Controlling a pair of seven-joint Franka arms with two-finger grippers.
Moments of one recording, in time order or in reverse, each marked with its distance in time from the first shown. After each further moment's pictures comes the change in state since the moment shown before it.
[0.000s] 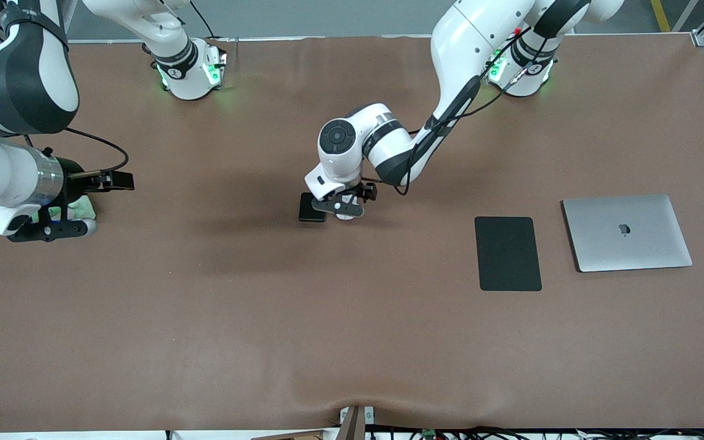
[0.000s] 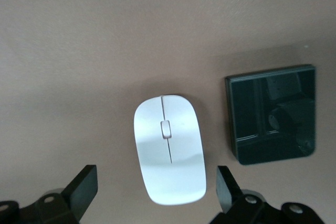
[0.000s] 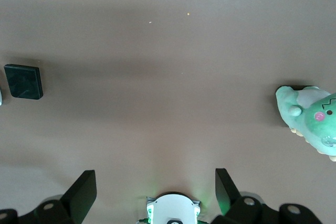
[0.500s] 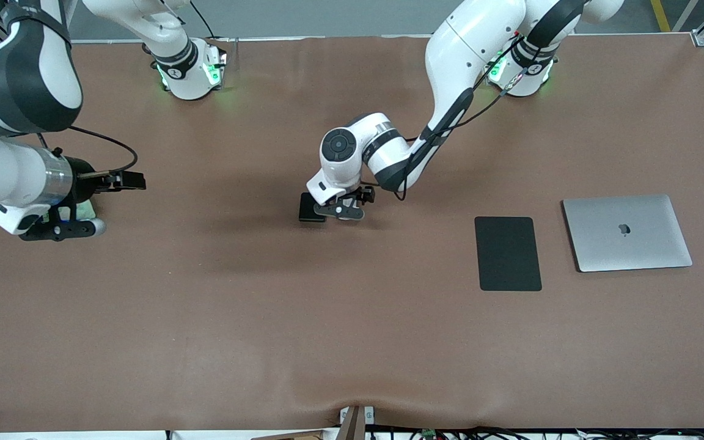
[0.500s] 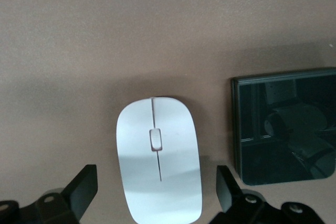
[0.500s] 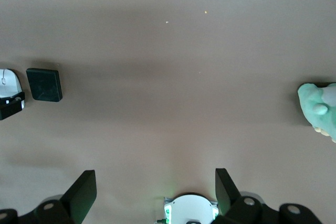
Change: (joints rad) left arm -0.009 0.041 0.001 -0.002 0.000 0.053 -0.061; right arm 0.019 0.002 0.001 -0.022 0.060 0.031 0.054
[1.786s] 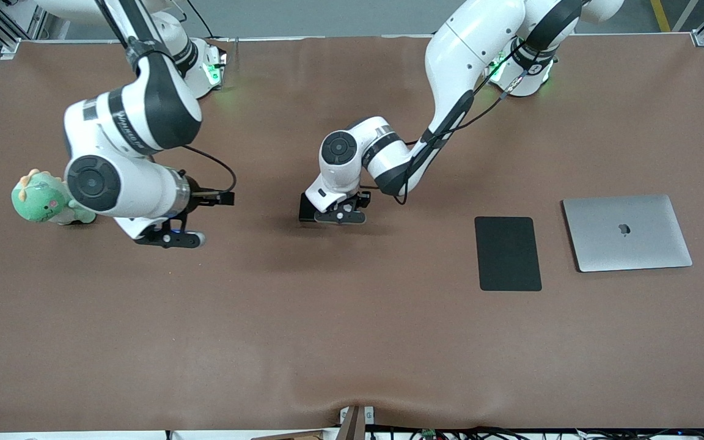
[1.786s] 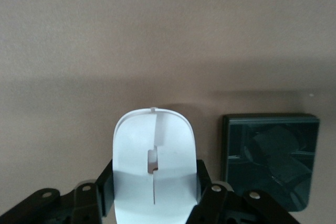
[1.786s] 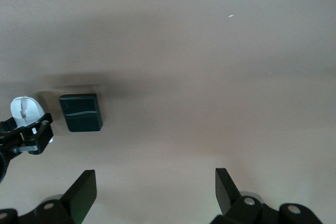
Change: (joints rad) left arm -0.003 0.014 0.019 0.057 0.000 0.012 -0.073; right arm 0.221 0.058 0.004 -0.151 0.073 0.244 0.331
